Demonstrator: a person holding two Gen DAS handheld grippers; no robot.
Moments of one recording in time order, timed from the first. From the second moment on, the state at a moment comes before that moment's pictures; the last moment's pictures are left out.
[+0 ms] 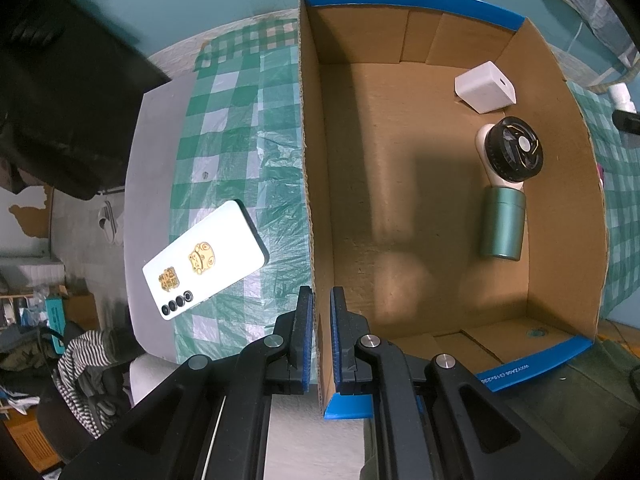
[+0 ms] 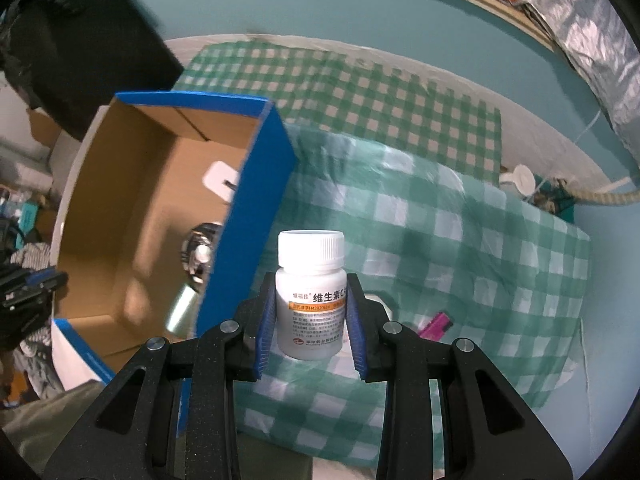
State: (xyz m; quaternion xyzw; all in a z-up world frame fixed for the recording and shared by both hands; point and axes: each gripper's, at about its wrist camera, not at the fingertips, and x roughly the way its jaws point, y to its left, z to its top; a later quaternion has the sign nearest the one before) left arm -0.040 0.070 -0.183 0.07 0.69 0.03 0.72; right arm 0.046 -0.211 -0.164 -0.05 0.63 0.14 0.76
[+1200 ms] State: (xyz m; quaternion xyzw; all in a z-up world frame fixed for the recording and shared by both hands) left arm -0.042 0.070 -0.176 0.07 0.68 0.02 0.73; right arm 0.052 -0.105 -0.184 -0.13 0.62 0.23 0.74
